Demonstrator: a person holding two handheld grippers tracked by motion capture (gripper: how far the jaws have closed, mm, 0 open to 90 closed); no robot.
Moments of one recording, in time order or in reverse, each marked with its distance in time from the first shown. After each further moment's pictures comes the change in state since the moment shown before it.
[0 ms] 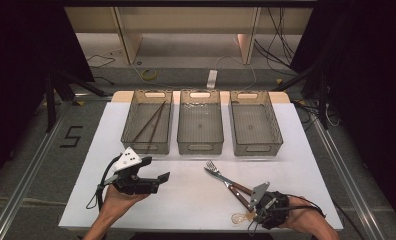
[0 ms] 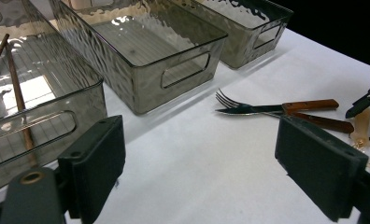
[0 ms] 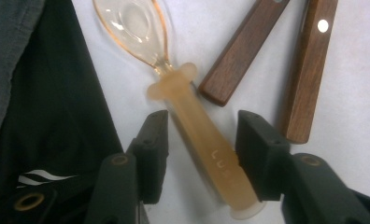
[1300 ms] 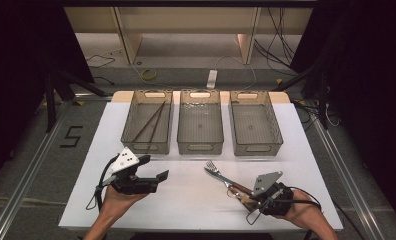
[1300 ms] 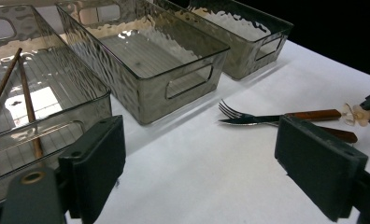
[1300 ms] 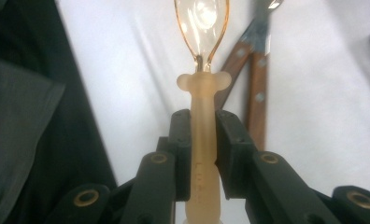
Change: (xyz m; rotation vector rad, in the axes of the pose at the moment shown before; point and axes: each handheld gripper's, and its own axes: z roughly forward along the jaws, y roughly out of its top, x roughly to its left) left arm 0.001 0.000 -0.005 -0.056 0.015 -0.002; right arm -0.012 0.007 -0.028 -0.248 -0.022 0.092
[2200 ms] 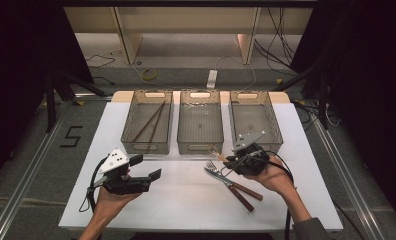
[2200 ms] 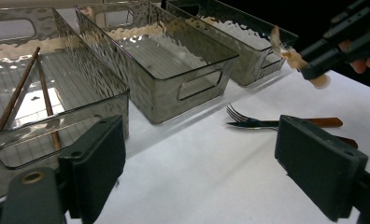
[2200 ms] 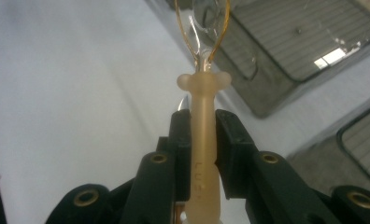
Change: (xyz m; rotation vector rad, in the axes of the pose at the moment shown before) left arm 0.010 -0.004 -0.015 -0.028 0.010 -0.036; right arm -0.054 0.085 0.011 -0.205 -0.056 0.114
